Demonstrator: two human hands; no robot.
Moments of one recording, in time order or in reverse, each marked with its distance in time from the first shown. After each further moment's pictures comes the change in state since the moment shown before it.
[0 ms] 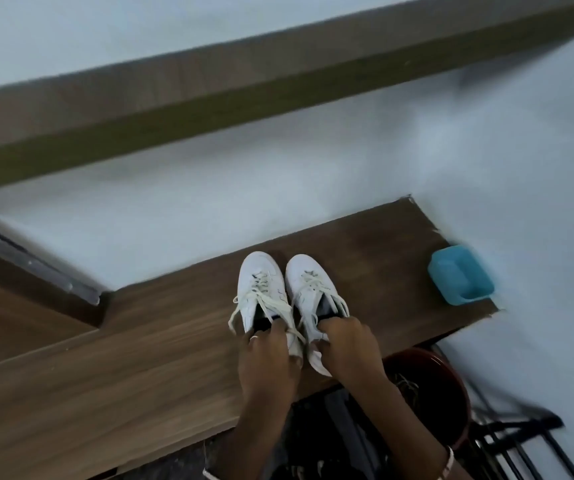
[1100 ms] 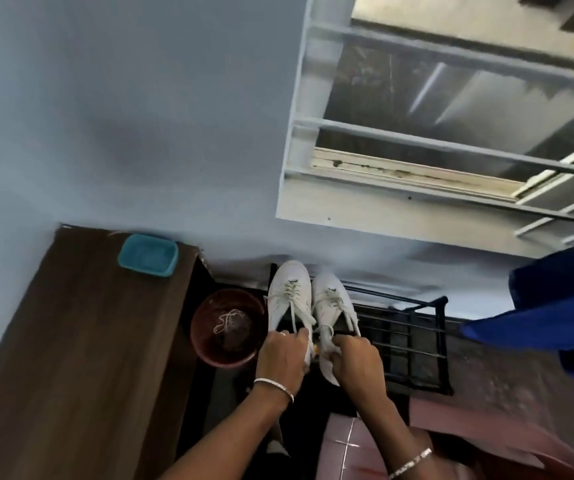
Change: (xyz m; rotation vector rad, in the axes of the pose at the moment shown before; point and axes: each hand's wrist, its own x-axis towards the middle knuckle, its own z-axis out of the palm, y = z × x) left_hand -0.173 0.281 0.083 0.419 -0.545 1.435; right_hand -0.326 0.185 -0.041 0.229 0.356 1.215
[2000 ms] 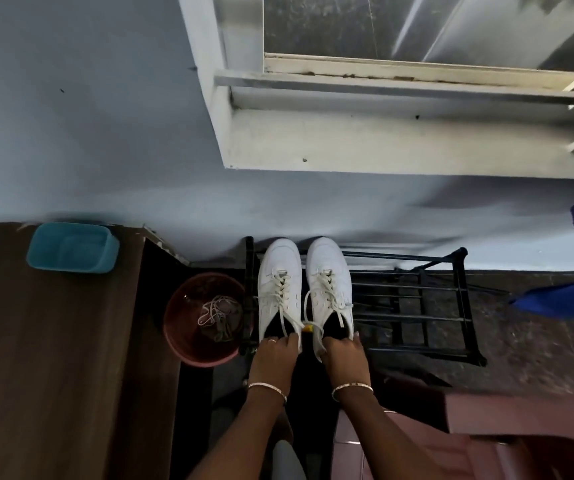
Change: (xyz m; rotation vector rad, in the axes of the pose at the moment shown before) left_hand 0.065 -0.026 0.194 -0.024 -0.044 0.061; right_hand 0.062 0.069 0.181 -0.093 -0.160 0.071
